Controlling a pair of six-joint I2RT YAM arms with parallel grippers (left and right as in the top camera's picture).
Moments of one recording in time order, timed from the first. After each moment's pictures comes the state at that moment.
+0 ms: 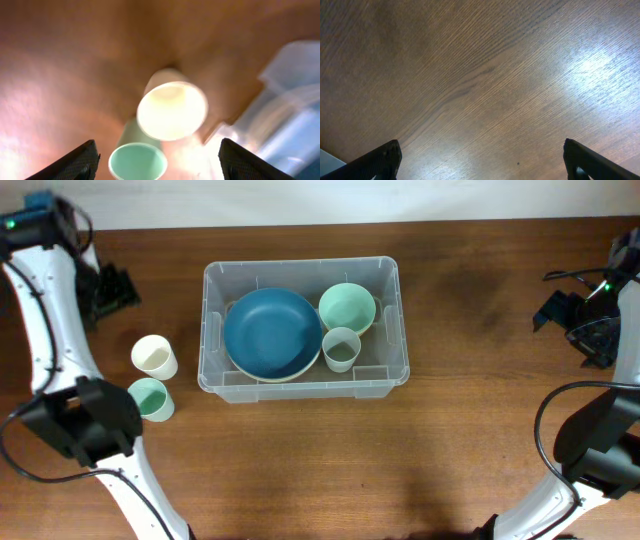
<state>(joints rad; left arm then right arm) 0.31 2.29 2.45 -1.69 0.04 -0.20 -0.44 2.00 1.92 -1.42 -0.02 0.34</state>
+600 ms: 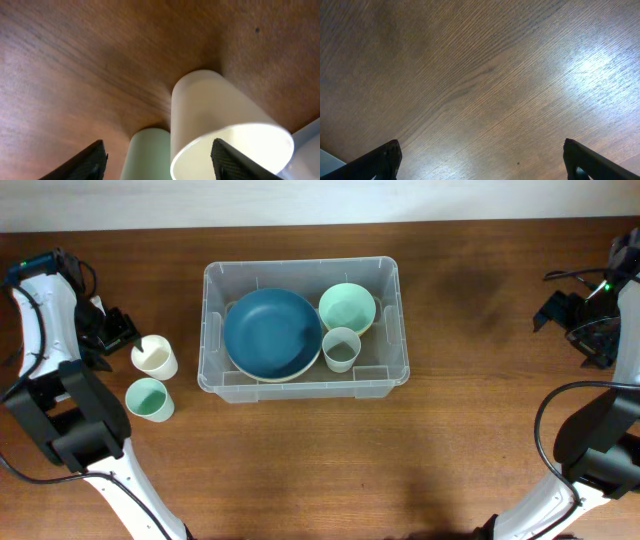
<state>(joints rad) 0.39 2.29 2.08 -1.47 0.07 -0.20 -0.44 2.00 1.92 -1.42 -0.02 0.34</state>
